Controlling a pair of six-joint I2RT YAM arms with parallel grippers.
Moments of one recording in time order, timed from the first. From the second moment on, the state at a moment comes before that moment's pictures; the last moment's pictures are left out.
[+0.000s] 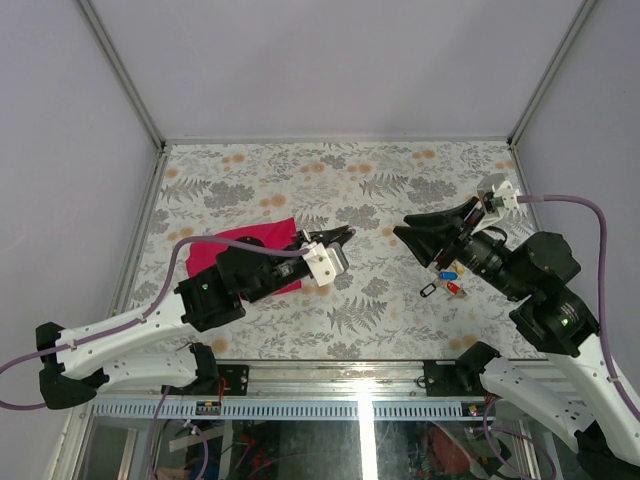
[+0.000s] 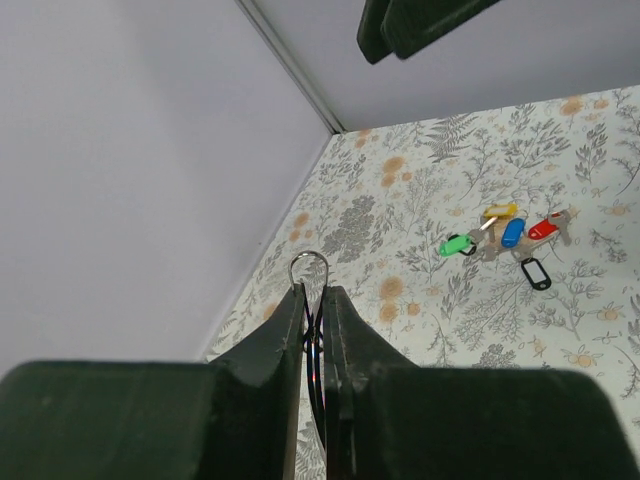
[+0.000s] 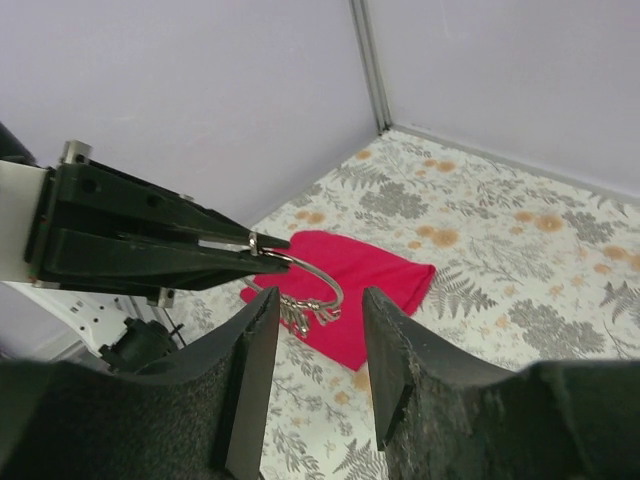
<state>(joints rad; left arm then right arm) -1.15 1.00 1.01 0.03 -0.11 0.55 0.65 0.66 1.06 -0.28 -0.24 0.32</state>
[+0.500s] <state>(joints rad) -1.15 1.02 1.04 -0.03 -0.09 0.58 0.65 0.76 1.14 -0.41 -0.30 0.31</state>
